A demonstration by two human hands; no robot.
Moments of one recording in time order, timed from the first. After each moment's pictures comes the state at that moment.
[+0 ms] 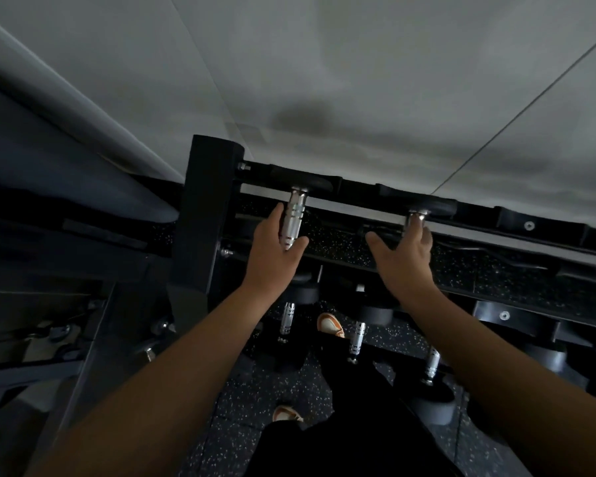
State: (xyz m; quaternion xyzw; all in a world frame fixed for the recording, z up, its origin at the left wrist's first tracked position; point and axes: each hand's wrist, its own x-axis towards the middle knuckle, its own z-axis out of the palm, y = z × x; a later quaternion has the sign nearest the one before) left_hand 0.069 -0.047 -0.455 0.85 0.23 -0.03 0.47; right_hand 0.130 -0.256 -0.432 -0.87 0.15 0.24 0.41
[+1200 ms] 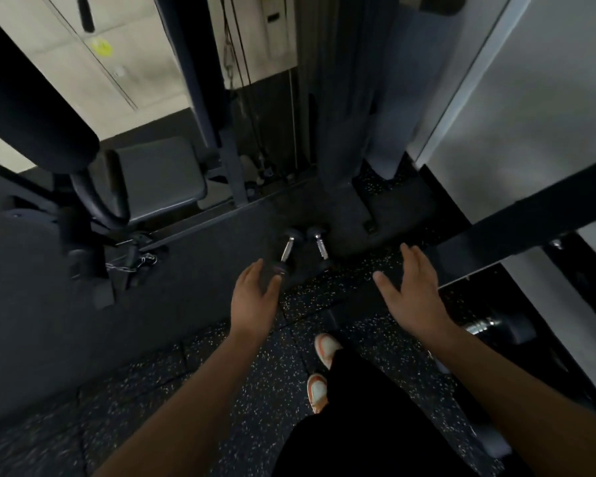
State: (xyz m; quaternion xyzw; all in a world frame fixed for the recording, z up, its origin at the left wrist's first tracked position) left_hand -0.546 0.132 -0.444 0.62 0.66 0.17 0.39; right_hand -0.290 0.044 -0.428 -0.82 -0.43 0.32 0.22
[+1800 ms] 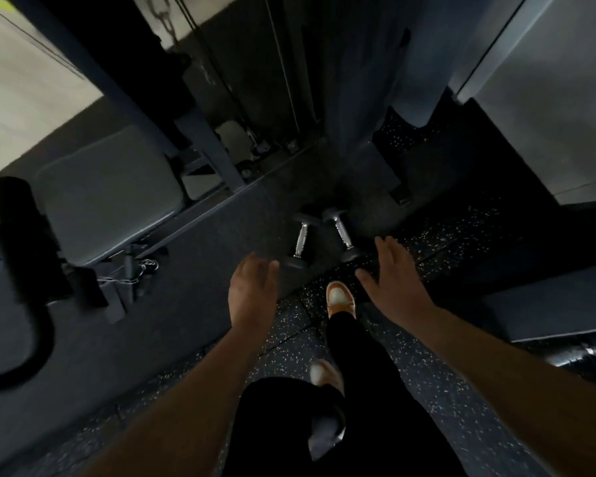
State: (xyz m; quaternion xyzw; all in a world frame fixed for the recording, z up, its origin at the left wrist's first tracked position) left_hand -0.504 0.337 -0.582 0.65 0.68 0.08 0.33; right_hand -0.275 0.242 -0.611 -0.79 -0.45 0.39 0.12
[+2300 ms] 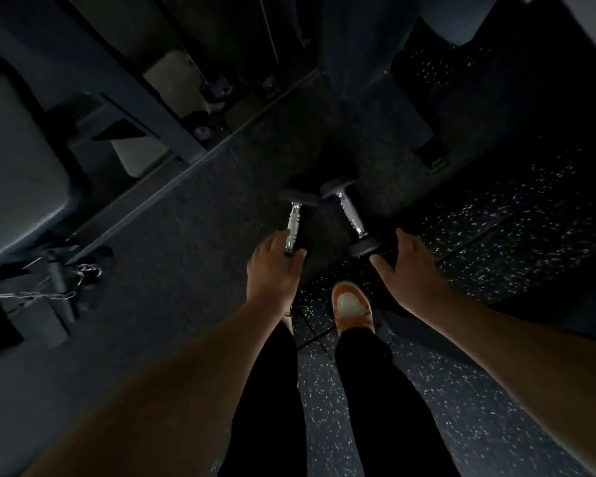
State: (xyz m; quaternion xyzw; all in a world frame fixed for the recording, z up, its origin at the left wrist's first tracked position) left_hand -0.479 0.411 -0.893 0.73 0.59 -0.05 0.34; right_hand -0.274 0.296 -0.900 -0.84 -0.33 0.43 0.08
